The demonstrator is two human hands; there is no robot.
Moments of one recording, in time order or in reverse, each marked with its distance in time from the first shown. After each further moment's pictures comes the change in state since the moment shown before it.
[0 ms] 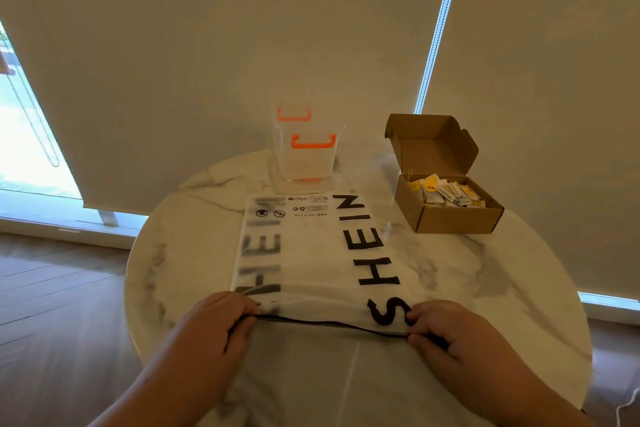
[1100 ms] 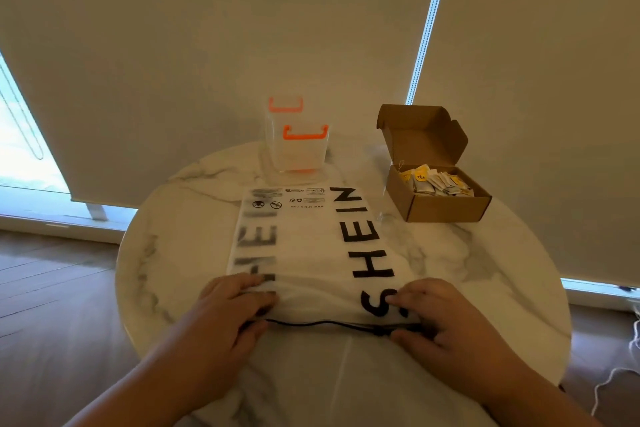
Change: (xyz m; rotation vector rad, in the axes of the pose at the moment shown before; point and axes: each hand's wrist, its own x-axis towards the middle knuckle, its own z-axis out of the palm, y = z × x) left_hand 0.007 -0.017 0.020 0.120 -0.126 0.194; right_hand 0.000 -0.013 -0.004 -0.071 -0.009 -0.005
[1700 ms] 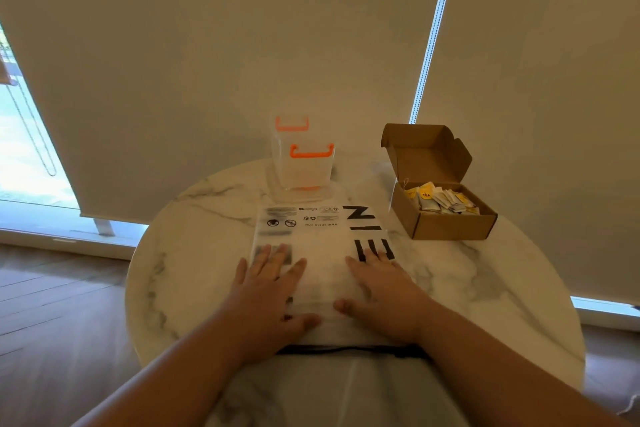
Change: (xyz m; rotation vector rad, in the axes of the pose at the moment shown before) left_hand 0.068 0.020 0.007 0.281 -0.207 -0.094; right_hand 0.099 -0.019 0.026 -0.087 -0.264 0.150
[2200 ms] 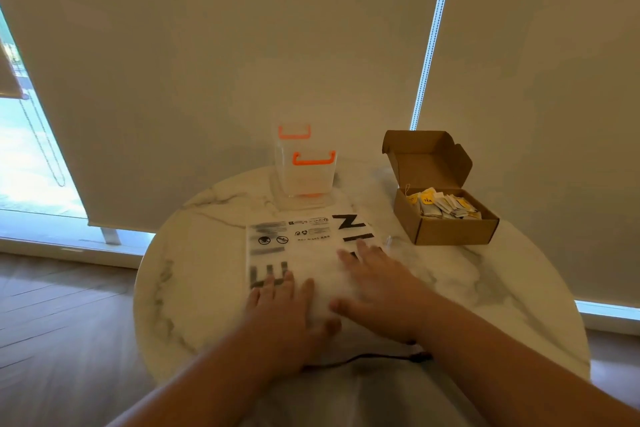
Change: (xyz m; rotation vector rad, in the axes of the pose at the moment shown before) left_hand -0.006 0.038 -0.009 0.029 -0.151 -0.173; right_hand -0.005 -0.017 -0.015 -0.136 -0.002 -0.062
